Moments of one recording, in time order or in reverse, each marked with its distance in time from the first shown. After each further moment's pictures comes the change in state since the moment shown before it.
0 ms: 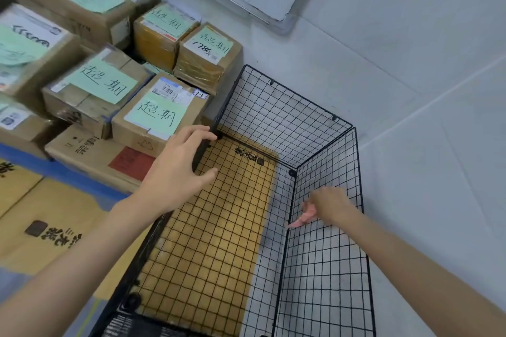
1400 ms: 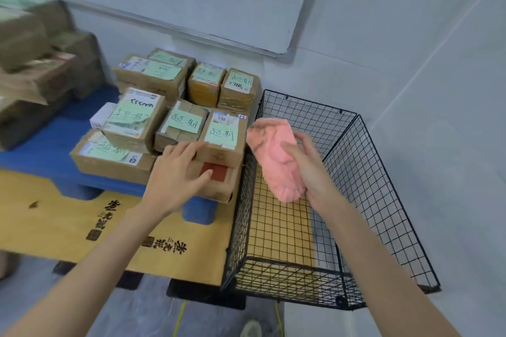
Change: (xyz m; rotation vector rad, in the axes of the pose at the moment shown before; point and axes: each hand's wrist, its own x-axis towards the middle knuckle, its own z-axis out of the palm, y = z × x) left_hand -0.071 -0.050 -0.145 0.257 0.024 0.161; right_hand -0.197 -0.165 -0.157 2.200 0.586 -0.167
